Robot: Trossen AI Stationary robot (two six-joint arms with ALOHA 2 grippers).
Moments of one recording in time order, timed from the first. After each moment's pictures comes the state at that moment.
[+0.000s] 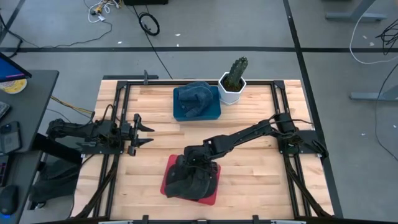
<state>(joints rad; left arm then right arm) -0.15 0.01 0.01 0.07 -0.13 -0.01 0.23 2.14 1.57 -0.47 -0.26 -1.26</state>
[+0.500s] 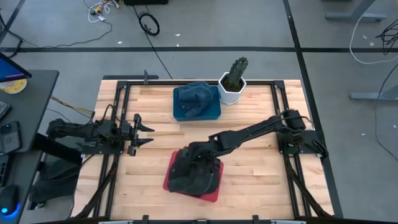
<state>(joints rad) -0.15 0.01 0.01 0.07 -0.13 -0.01 0.23 2.00 1.57 -0.52 -0.13 -1.14</state>
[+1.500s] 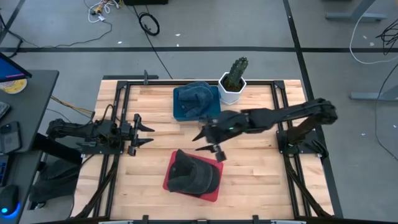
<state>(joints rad) -0.15 0.01 0.01 0.07 -0.13 -0.02 0.14 1.57 1.41 -0.33 -0.12 -0.20</state>
